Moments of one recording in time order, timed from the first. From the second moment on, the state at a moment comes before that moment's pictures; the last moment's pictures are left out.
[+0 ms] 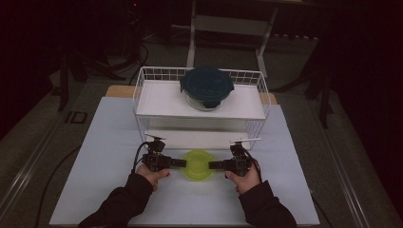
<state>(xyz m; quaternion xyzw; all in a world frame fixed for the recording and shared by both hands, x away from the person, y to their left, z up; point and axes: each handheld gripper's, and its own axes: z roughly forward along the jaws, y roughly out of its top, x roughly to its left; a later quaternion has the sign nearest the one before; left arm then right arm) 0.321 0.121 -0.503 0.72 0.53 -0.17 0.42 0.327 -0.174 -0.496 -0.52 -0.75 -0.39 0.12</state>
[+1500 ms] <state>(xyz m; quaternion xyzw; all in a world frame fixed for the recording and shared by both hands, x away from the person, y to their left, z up) 0.291 0.123 -0.433 0.71 0.49 -0.16 0.48 0.291 -0.182 -0.428 -0.48 -0.75 -0.45 0.08</state>
